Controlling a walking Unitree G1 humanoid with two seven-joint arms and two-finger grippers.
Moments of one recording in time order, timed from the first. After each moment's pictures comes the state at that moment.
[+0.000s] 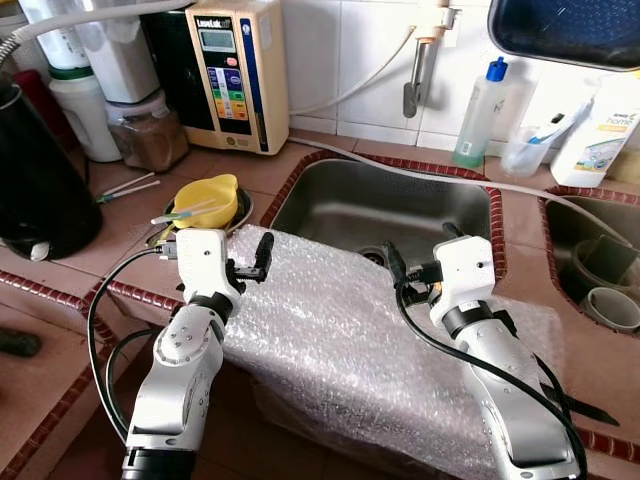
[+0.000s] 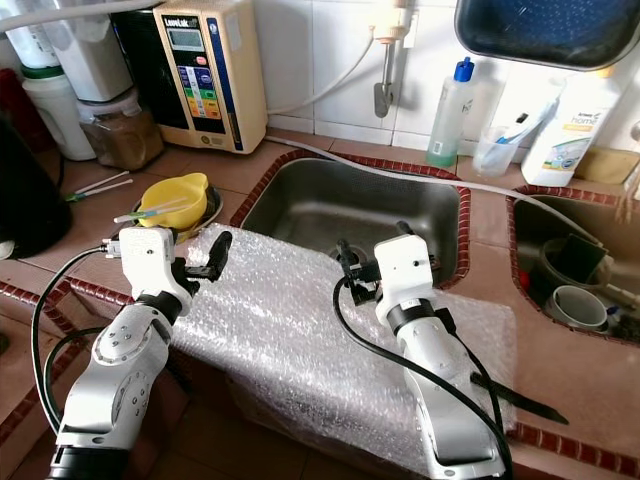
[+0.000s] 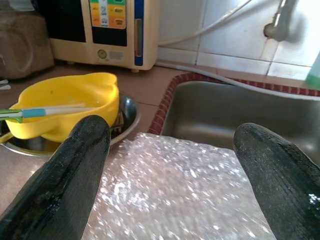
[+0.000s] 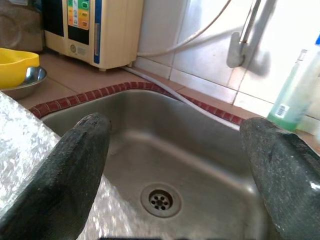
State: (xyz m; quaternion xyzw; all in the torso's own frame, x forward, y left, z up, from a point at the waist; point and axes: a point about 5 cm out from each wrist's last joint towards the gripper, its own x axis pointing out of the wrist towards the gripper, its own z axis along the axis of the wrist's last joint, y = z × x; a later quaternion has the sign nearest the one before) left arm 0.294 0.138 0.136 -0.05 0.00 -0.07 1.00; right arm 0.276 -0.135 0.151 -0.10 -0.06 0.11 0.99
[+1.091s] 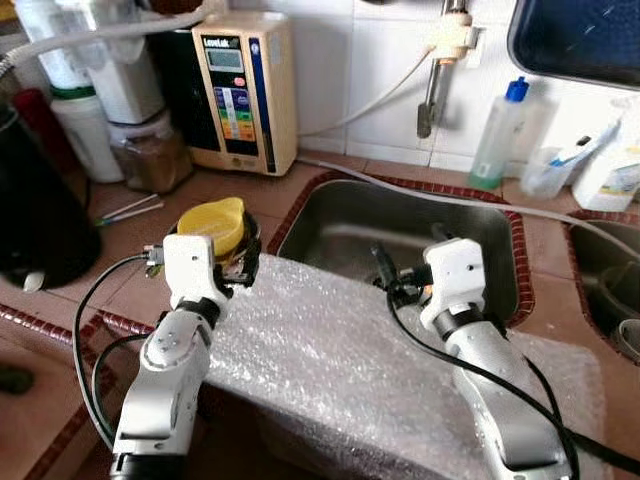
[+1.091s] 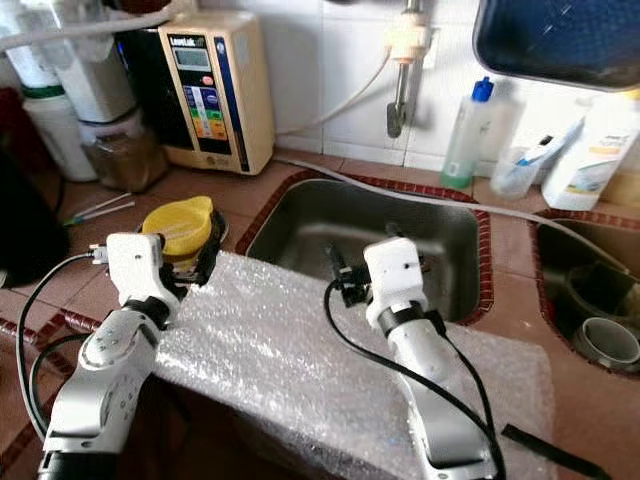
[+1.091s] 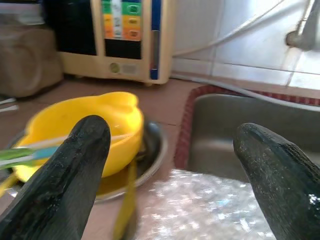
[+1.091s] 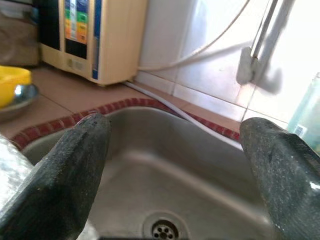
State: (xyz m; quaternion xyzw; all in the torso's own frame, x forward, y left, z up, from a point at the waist) left arm 0.293 0.136 0.133 -0.04 0.01 -0.08 1.00; right arm 0.274 -0.135 0.149 -0.10 -0.06 0.11 0.99
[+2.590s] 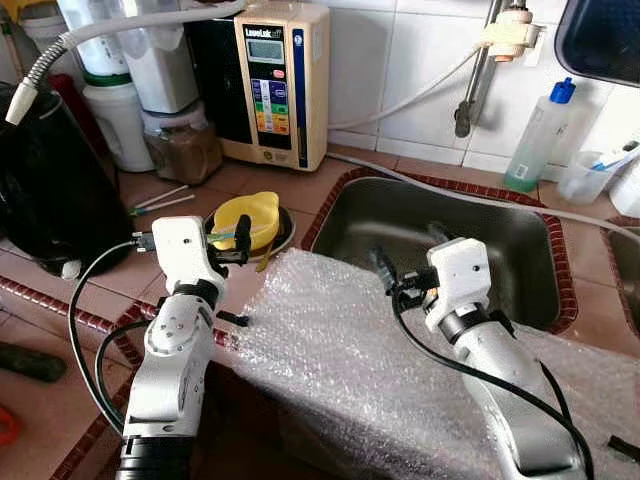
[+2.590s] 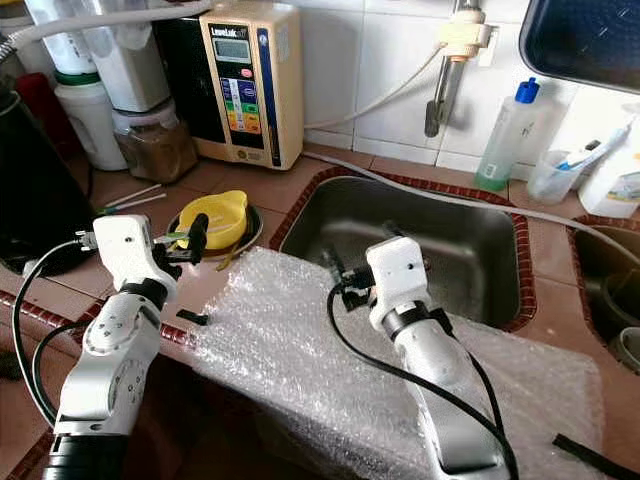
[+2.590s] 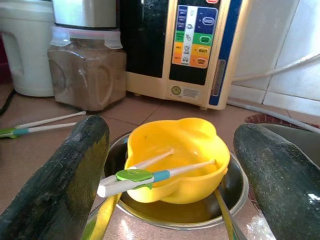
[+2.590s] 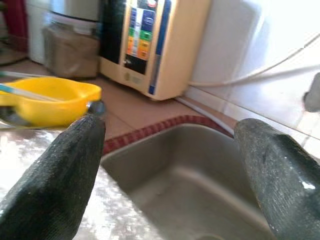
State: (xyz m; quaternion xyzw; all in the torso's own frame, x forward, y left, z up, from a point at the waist) left arm 0.303 0.154 0.149 -0.05 -0.04 0.00 1.00; right arm 0.265 -0.125 0.160 -0.09 -0.07 0.20 0.97
